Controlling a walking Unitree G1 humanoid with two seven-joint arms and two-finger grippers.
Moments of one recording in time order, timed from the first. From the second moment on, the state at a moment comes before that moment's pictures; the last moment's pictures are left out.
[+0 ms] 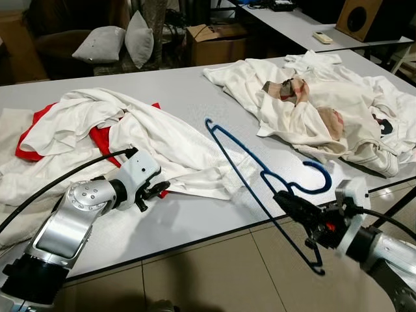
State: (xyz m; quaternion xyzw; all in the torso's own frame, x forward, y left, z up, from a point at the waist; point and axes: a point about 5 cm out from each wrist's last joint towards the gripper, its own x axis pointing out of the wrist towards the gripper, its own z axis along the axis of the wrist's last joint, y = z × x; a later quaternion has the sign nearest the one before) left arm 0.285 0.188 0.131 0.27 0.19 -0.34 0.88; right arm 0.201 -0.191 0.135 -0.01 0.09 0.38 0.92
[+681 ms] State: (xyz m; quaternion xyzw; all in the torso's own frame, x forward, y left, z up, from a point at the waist) left arm 0.286 0.185 0.120 0.30 0.20 -0.34 0.87; right arm 0.196 -0.191 0.135 -0.01 0.10 0.38 0.92
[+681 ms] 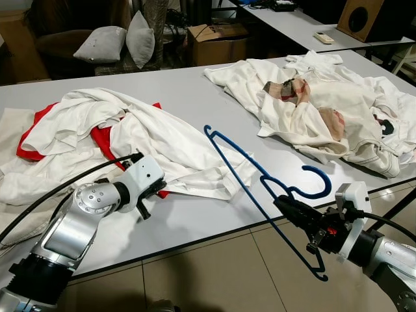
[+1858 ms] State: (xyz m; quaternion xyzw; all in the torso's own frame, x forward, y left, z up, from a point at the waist) left arm 0.288 0.171 0.125 0.23 0.16 -0.37 0.89; right arm 0.194 -0.186 0.132 -0.01 0.11 0.40 0.91
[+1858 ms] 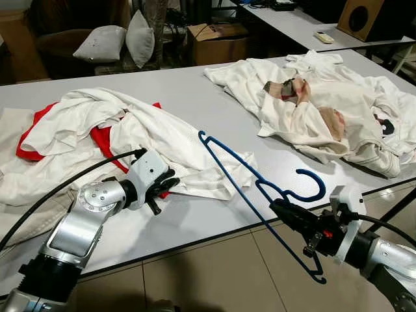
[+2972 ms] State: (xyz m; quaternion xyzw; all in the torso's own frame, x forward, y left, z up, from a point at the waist) left arm 0.287 0.177 0.100 0.26 0.19 -0.33 0.89; right arm 0.196 -0.184 0.133 -0.02 0.11 0.40 0.91
